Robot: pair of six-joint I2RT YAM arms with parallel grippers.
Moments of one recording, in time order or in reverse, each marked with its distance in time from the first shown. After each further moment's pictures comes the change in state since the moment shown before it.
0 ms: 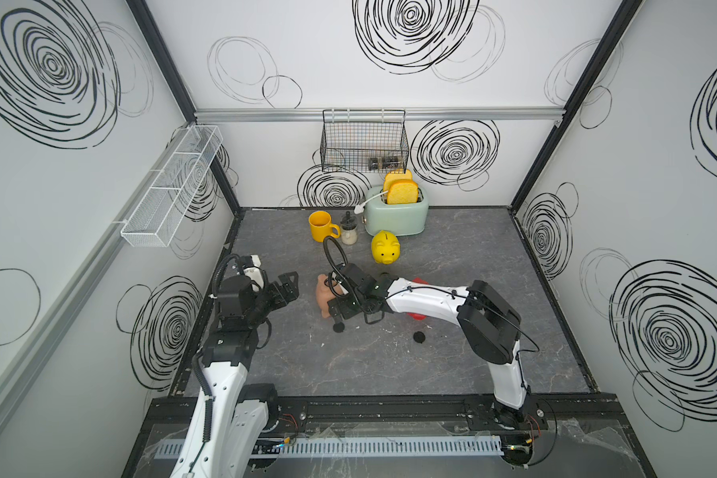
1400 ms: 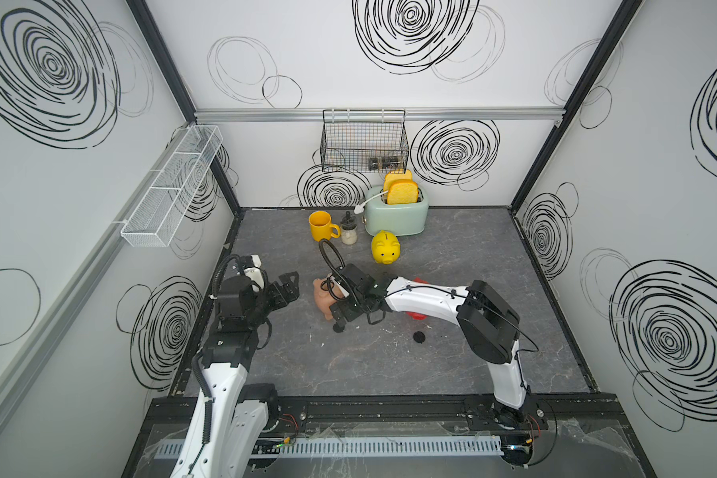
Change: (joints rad) left arm -0.013 -0.007 0.000 0.000 0.000 0.000; right arm 0.000 0.007 0.024 -0.078 0.007 -0.103
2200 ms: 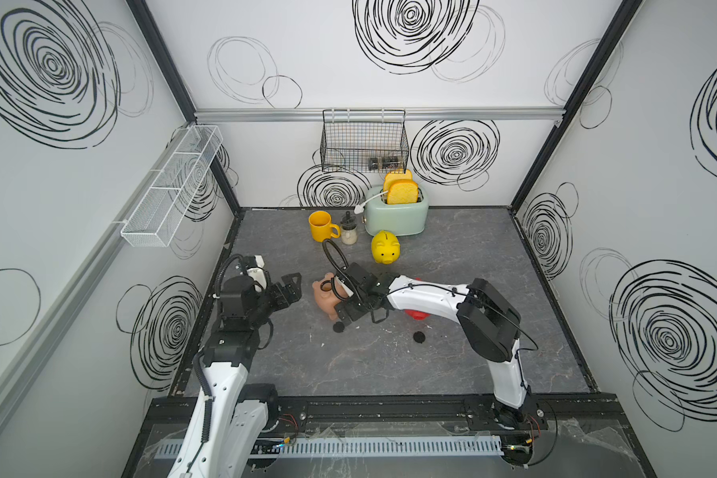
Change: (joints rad) left arm -0.023 0.006 -0.005 0.000 0.000 0.000; right arm -0.025 -0.001 -0.024 -0.018 0.001 -0.027
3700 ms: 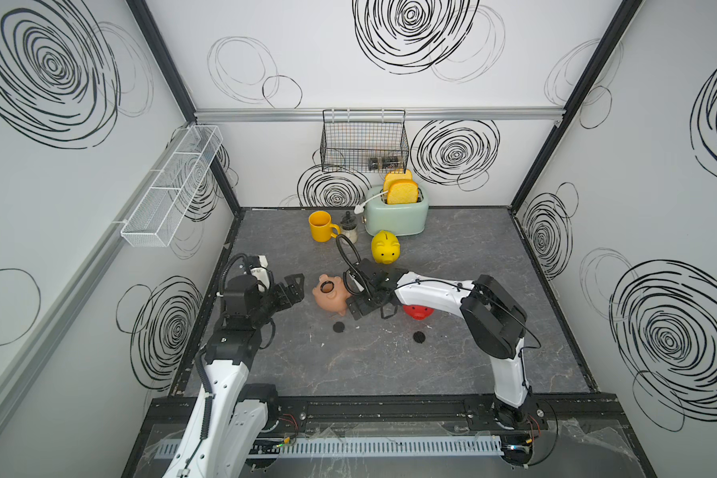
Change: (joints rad) left arm -0.031 0.033 -0.003 0.012 -0.008 -0.017; right arm -0.067 -0.021 -0.061 0.020 0.033 0.016
